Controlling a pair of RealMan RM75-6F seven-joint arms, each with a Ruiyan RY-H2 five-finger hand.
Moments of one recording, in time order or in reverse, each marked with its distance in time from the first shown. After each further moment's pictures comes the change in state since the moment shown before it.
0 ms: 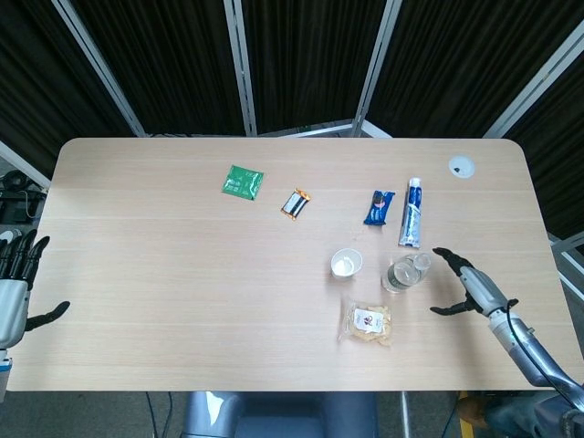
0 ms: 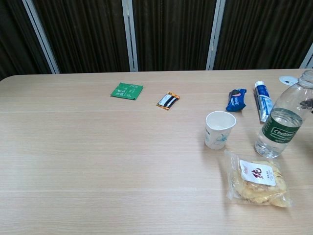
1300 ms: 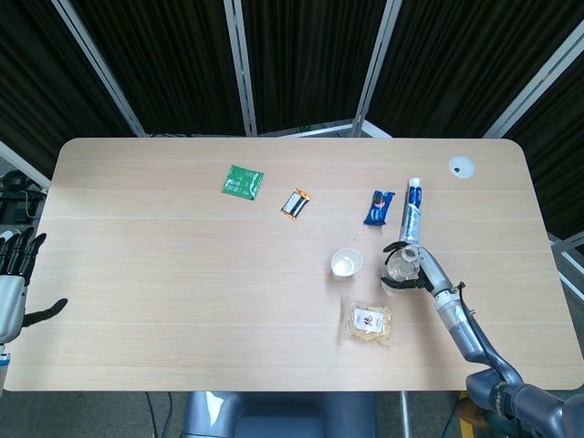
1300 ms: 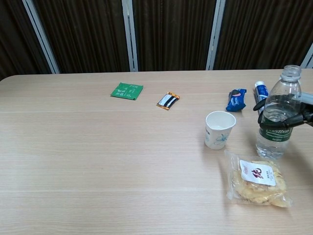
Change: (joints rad) left arm -0.012 0.006 -0.009 0.013 -0.036 -0.030 -0.037; right arm 0.092 -0.222 0.120 0.015 0.200 -0.050 0.055
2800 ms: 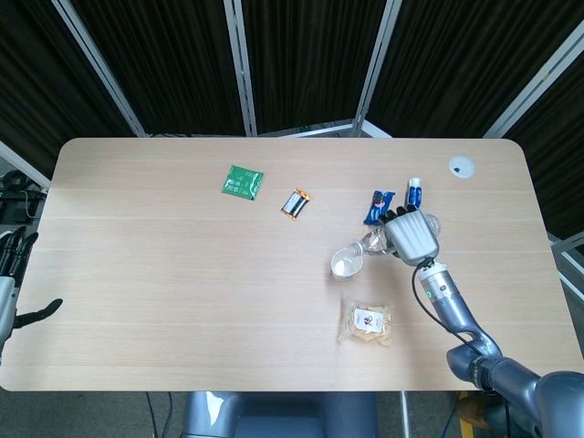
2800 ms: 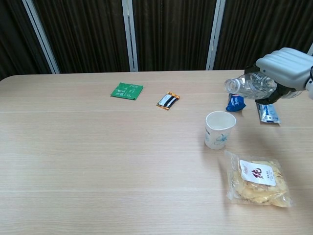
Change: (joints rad) left arm 0.009 0.035 0.004 -0.014 0.014 0.018 -0.061; right arm 0.132 -0.063 0.048 0.110 -0.053 0.196 -1.187
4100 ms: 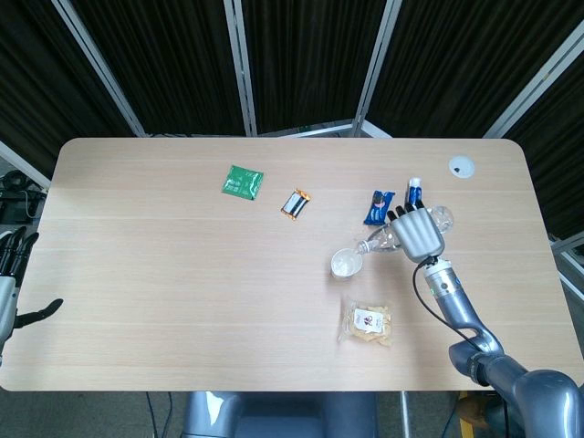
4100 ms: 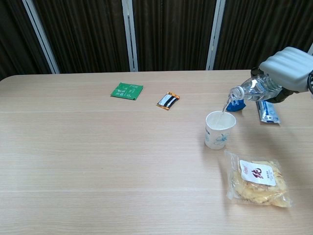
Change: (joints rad) left arm -0.002 0.000 0.001 -0.005 -0.005 -0.005 0.010; right arm 0.014 -0.073 -0.038 0.192 -0.005 0.037 -0.069
